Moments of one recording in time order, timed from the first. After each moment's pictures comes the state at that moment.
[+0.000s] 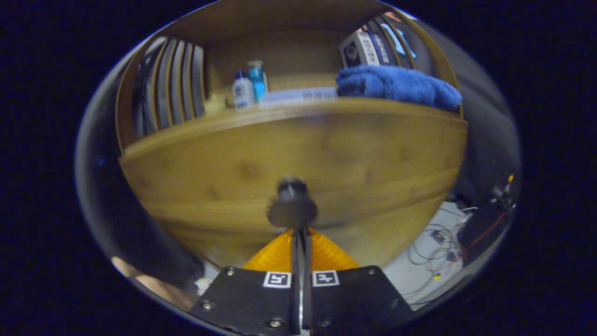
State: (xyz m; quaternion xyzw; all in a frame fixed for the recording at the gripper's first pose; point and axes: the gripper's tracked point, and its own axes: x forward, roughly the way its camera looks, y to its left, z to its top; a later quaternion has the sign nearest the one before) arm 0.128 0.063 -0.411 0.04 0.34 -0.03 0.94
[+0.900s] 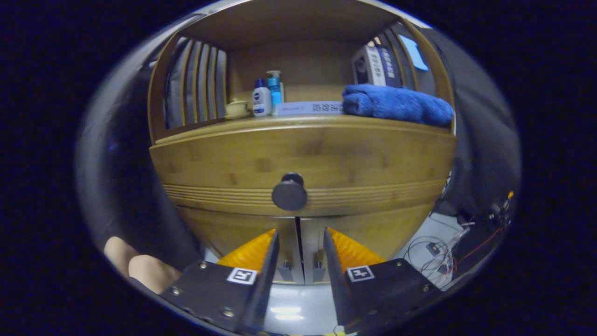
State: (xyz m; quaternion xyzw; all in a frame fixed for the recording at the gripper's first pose) arm 0.138 0.071 -0.352 0.02 0.28 0.03 0.96
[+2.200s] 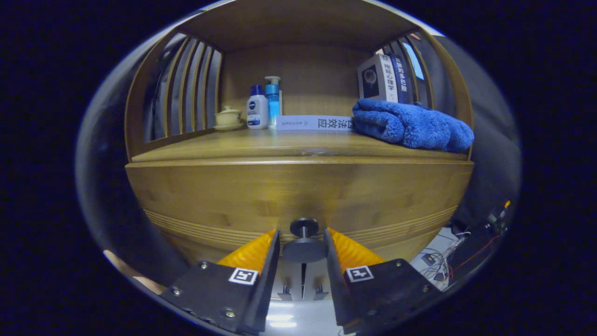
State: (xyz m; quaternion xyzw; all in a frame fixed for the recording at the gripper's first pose) arm 0.189 0.077 -0.347 0.01 0.26 -0.01 0.97
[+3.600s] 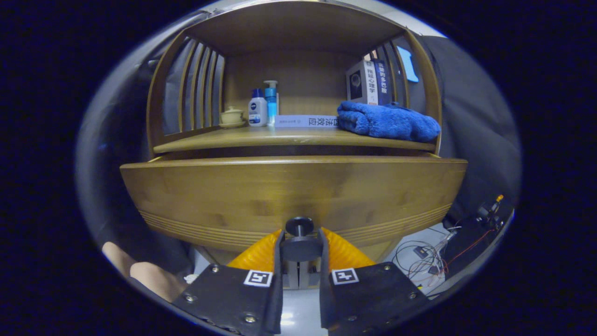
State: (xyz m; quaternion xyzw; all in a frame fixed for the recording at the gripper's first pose) arm 0.103 0.065 -0.331 0.03 0.27 -0.03 0.96
